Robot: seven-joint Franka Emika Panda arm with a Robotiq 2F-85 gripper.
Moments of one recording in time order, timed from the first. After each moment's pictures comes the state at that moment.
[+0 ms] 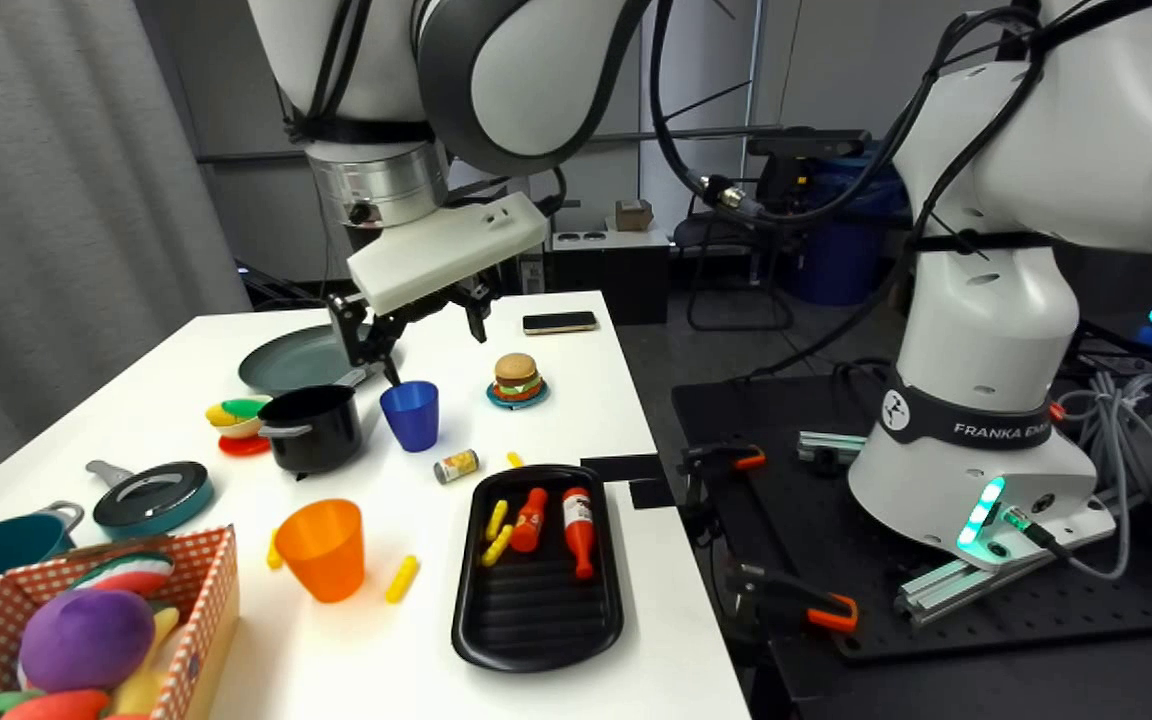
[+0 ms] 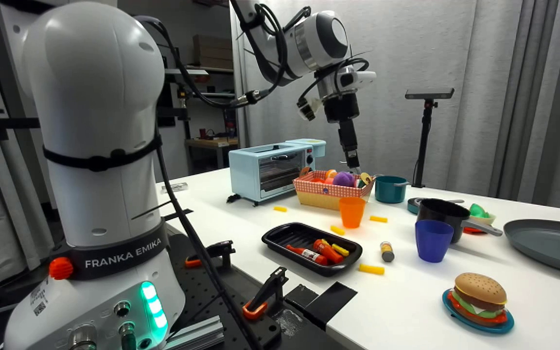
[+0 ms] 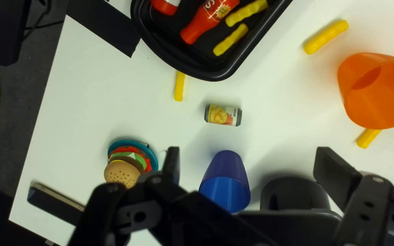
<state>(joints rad) 0.04 -0.02 -0.12 -2.42 -0.42 2.39 1.20</state>
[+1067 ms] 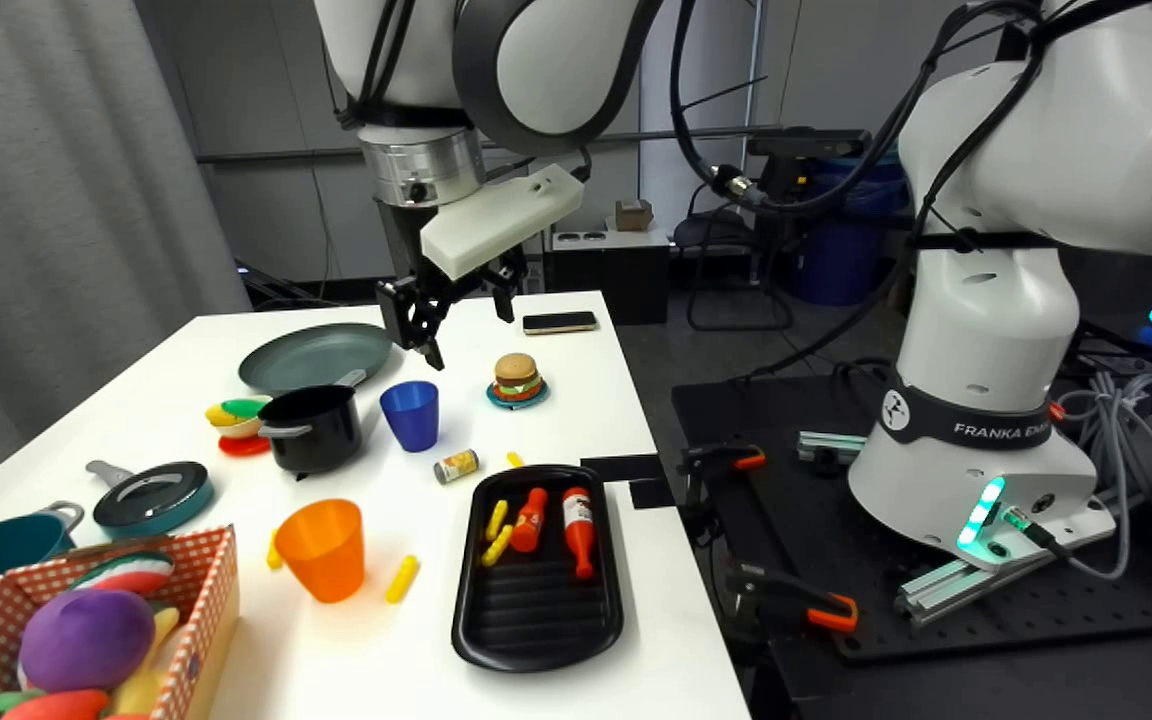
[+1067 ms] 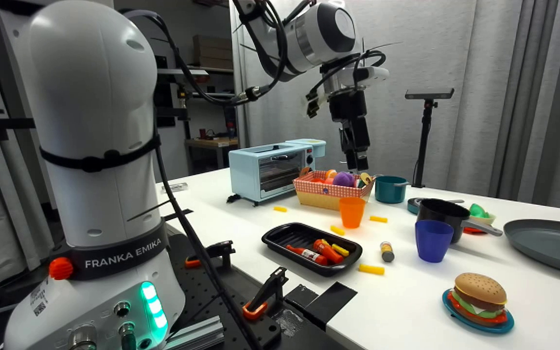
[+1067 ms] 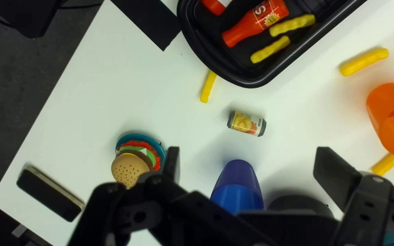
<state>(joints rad) -0.04 -0.08 -0.11 -2.49 -0.39 2.39 0.94</state>
